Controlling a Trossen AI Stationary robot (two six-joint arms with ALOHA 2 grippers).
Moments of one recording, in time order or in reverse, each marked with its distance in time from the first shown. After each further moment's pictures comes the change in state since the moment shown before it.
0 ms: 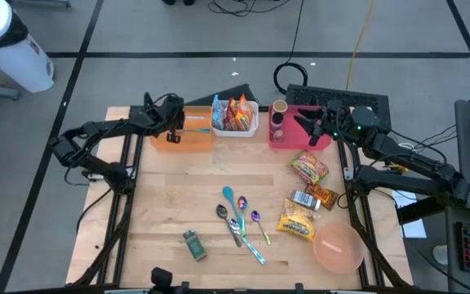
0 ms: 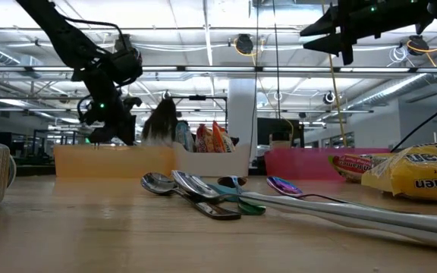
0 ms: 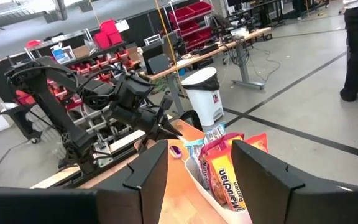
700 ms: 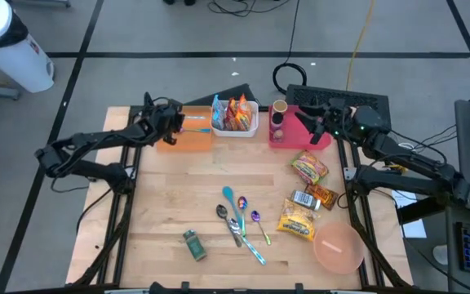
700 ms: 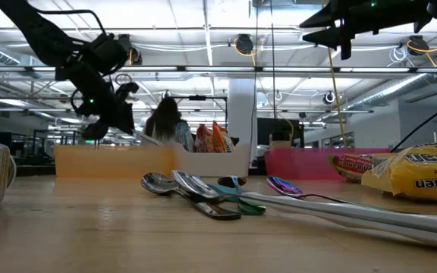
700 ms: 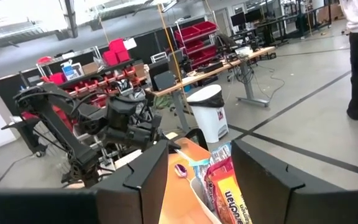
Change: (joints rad) left arm -0.062 -0.167 -0.168 0.219 -0.035 0.222; right arm 0.000 0.000 -0.001 0.081 0.001 0.000
